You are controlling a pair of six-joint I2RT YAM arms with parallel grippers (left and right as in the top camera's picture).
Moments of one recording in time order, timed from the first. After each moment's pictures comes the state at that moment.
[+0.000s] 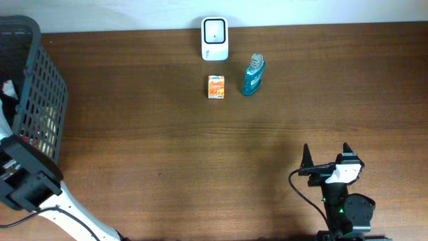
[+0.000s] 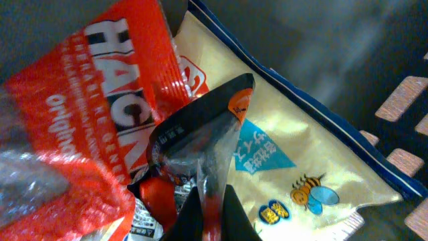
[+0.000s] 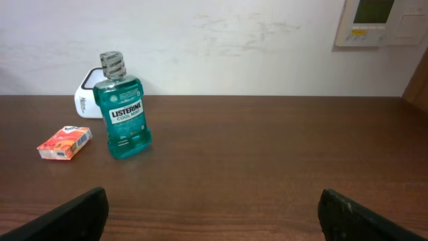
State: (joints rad) left arm 0.66 2.28 2.08 -1.18 0.01 0.09; right arm -0.06 0.01 0.01 -0.07 -0.05 0.00
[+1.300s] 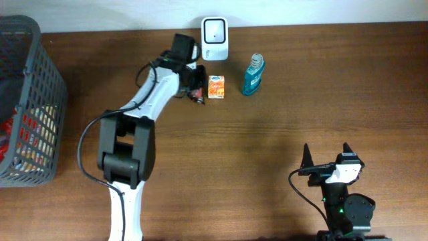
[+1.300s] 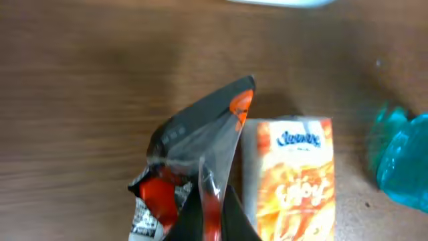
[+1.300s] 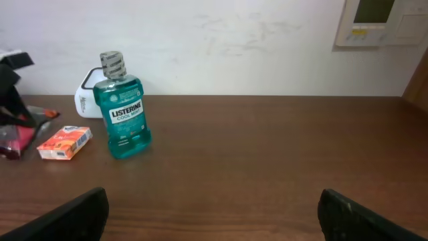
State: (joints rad) left arm -0.30 2.28 1.82 -0.62 0.14 -0.33; right arm -0.06 0.01 0.01 -0.07 -0.05 0.00
